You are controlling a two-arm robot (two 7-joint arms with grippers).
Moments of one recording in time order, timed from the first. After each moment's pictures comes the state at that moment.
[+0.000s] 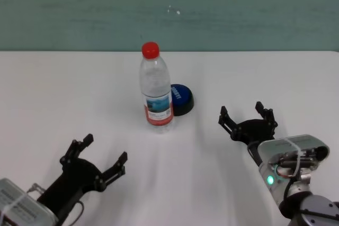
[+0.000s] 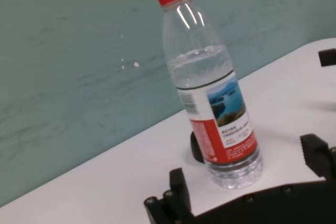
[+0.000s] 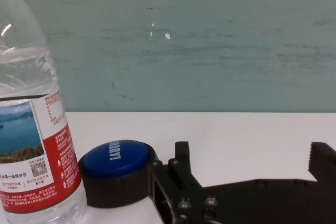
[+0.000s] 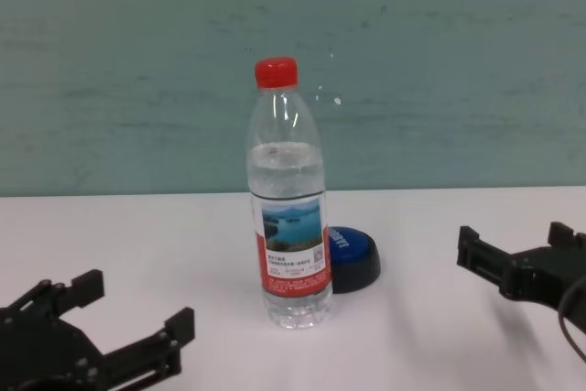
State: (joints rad) left arm 0.31 0.39 0.13 -1.78 0.00 -0.24 -0.29; right arm -0.06 0.16 -0.26 -1.64 0.19 -0.04 -0.06
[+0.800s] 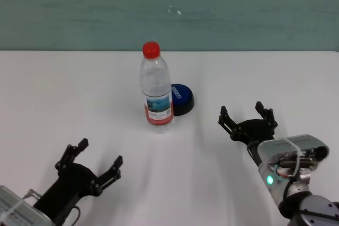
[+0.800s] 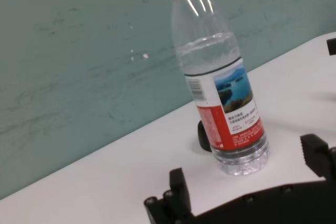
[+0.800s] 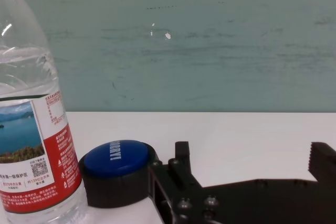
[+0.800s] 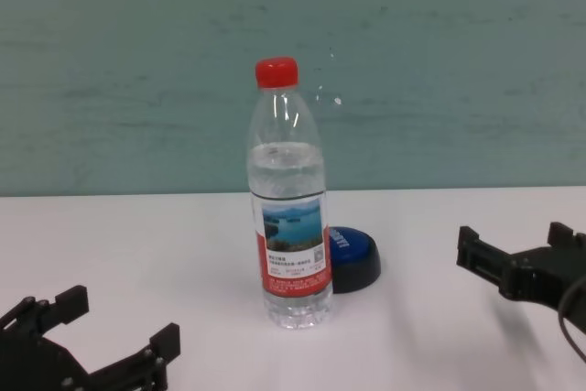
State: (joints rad) left arm 0.33 0.39 0.12 -1.76 0.00 -0.27 -0.27; right arm -0.06 0.16 -0.26 -1.64 0.19 -0.04 -0.06
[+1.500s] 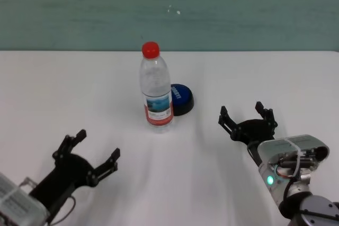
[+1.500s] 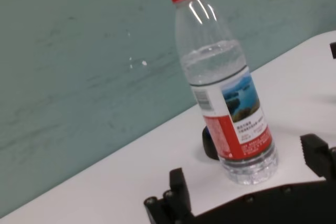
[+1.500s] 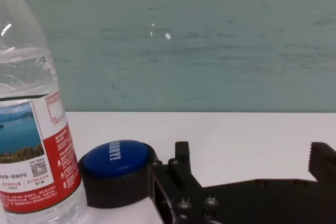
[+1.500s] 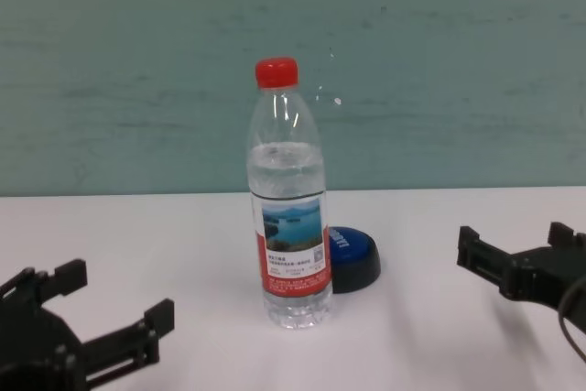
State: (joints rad) left arm 0.28 0.42 0.12 -1.75 -0.01 -0.26 -0.31; right arm -0.06 0.16 -0.26 -1.64 0.19 -0.04 -0.06
